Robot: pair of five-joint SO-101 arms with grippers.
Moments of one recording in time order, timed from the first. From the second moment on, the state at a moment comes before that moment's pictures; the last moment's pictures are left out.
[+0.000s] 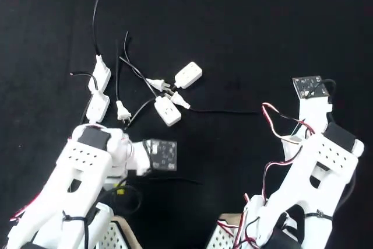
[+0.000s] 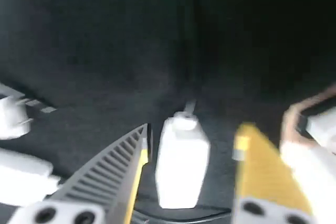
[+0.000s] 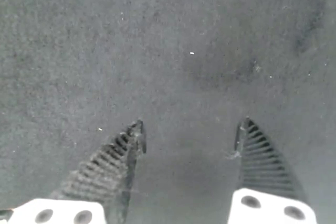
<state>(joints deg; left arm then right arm) 12.1 -42.3 60.5 73.9 -75.9 35.5 -35.3 49.2 70.6 39.4</state>
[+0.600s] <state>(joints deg) -2.4 -68.4 55.4 93.8 -64.1 33.9 -35.3 49.2 70.6 39.4</state>
